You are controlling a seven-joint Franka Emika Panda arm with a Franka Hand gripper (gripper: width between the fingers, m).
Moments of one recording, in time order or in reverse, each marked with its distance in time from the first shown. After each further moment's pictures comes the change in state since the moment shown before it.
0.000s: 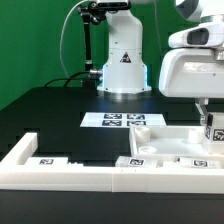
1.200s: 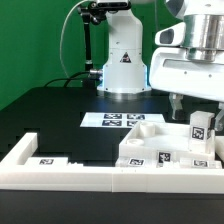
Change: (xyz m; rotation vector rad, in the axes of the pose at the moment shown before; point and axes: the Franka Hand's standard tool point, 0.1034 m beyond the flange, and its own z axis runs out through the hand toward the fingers) arm -0.003 0.036 0.000 -0.075 0.005 0.756
